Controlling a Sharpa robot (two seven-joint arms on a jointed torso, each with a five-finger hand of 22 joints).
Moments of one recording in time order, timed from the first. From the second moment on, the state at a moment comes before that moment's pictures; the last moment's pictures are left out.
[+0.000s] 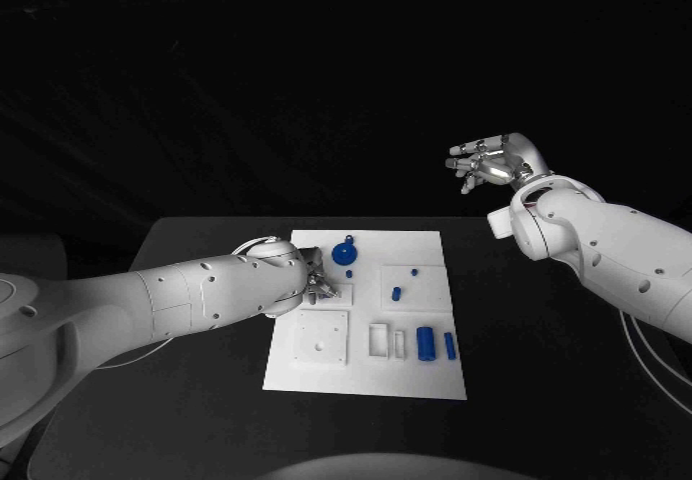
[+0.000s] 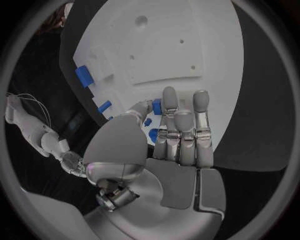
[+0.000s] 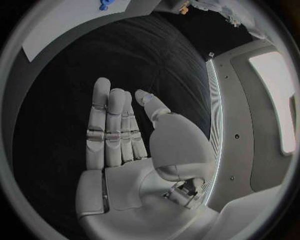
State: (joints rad) left arm 1.20 -0.48 -0.24 1.12 -1.15 -0.08 -0.50; left_hand 1.18 -0.06 0.28 0.04 0.54 1.21 0.01 0.06 1.01 1.45 -0.04 0.40 0.33 1.30 -0.10 1.27 0.55 0.01 1.24 -0.14 0.45 1.31; right arm 1.08 -0.63 0.31 1.10 -0.86 -0.43 0.12; right_hand 1.19 -0.05 0.22 -0.23 0.46 1.06 0.11 0.07 0.07 1.24 -0.01 0.49 0.53 1.40 -0.06 0.55 0.88 0.10 1.47 -0.08 0.13 0.85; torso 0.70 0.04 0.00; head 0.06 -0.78
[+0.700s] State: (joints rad) left arm 1.20 -0.49 -0.24 1.12 -1.17 -0.09 -0.50; left_hand 1.14 -0.11 0.22 0.11 0.41 1.26 -0.03 0.06 0.97 1.46 -0.08 0.41 0.34 1.32 -0.12 1.26 0.54 0.02 1.25 -0.14 0.42 1.31; right arm 1.08 -0.63 0.31 1.10 -0.86 -0.43 0.12; right_hand 1.19 -0.04 0.22 -0.23 0.47 1.06 0.11 0.07 0.07 1.24 -0.01 0.49 0.53 1.40 -0.06 0.55 0.88 0.10 1.47 -0.08 0.13 0.85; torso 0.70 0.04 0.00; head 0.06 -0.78
